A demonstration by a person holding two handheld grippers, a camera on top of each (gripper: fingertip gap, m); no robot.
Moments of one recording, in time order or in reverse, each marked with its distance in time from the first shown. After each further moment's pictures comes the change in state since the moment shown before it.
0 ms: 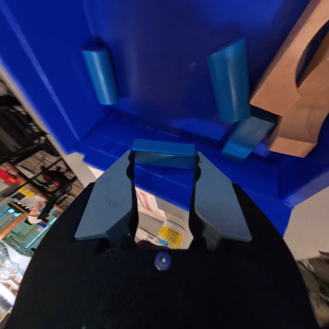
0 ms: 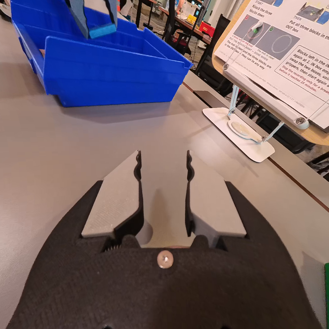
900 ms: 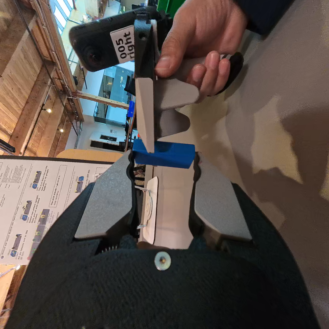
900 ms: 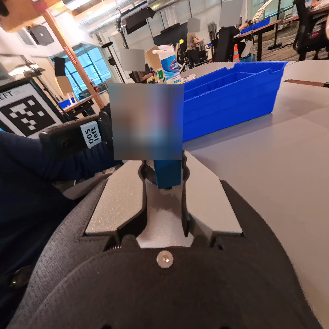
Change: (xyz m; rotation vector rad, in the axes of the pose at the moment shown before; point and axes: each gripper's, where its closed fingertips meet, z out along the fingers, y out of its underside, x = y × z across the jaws) left arm 0.110 -0.336 -0.164 1.140 -0.744 0.262; right arm -0.022 -0.033 -0.046 0.224 -0.718 0.540
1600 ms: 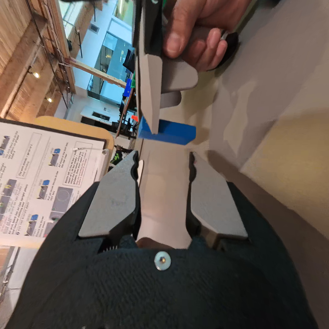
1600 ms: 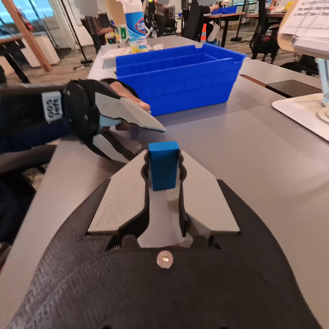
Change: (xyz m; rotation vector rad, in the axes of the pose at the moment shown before) left arm 0.023 0.036 0.009 -0.094 -0.016 -0.143; right arm 0.044 0.021 -0.014 -0.154 0.215 -0.228
